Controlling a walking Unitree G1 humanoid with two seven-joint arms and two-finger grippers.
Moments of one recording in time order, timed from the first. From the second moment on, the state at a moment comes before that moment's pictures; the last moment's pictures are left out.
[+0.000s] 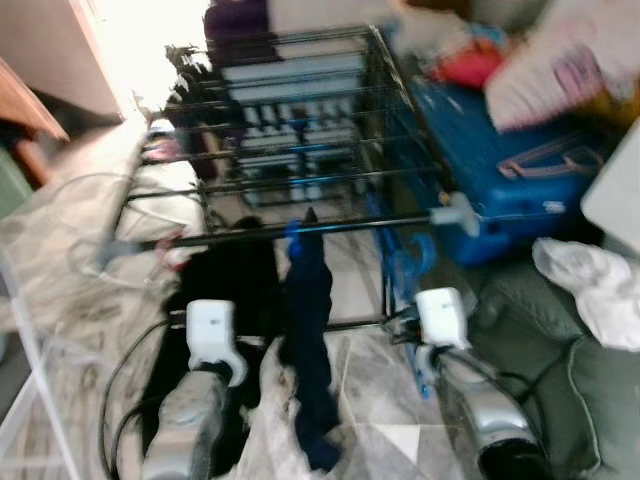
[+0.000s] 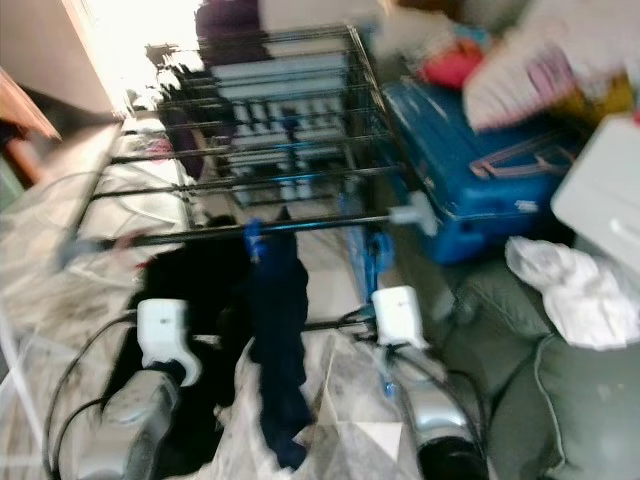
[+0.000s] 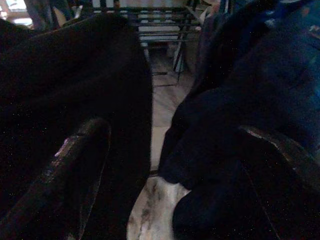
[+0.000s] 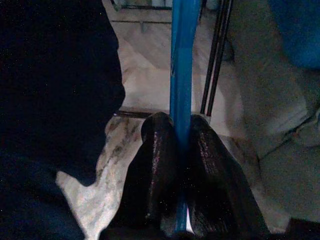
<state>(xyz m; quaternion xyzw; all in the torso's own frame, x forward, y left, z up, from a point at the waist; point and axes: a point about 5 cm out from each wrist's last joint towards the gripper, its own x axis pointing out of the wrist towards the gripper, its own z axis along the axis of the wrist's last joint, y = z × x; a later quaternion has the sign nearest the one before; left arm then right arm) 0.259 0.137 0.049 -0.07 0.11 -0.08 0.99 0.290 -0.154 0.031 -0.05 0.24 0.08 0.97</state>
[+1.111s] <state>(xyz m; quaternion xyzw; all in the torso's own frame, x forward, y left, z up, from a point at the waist) 0.261 0.128 0.051 -0.08 0.11 -0.10 0.99 0.360 -0.160 0.085 -0.05 0.22 0.05 0.97</state>
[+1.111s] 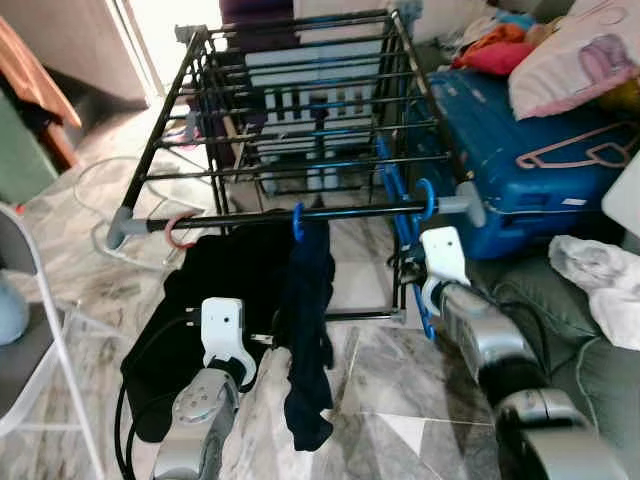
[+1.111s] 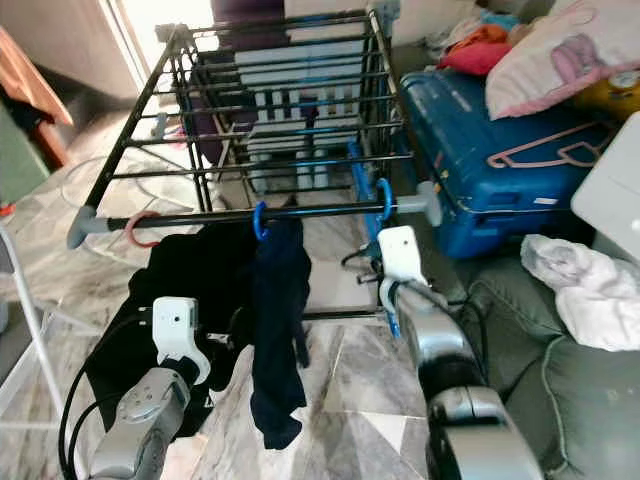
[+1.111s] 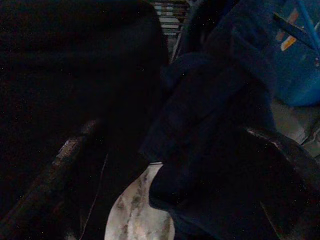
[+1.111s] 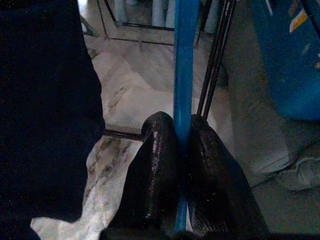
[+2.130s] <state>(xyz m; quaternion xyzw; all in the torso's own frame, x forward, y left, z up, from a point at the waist) 0.262 0.125 0.051 -0.10 0.11 -0.11 0.98 0.356 -0.164 0.069 -0.05 0.25 0.06 0.97</state>
